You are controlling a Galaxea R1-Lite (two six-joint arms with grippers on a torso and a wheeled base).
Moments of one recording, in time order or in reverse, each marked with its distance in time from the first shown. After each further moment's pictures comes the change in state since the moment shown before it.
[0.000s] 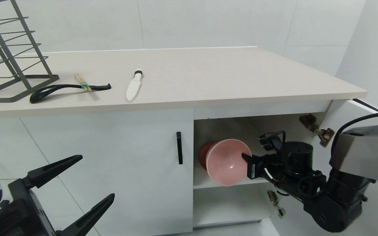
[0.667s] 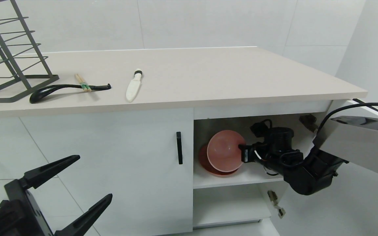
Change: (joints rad) left arm 0.001 -0.015 0.003 0.007 -0.001 -0.001; right arm -0.087 0.119 -0.338 0.302 0.050 0.001
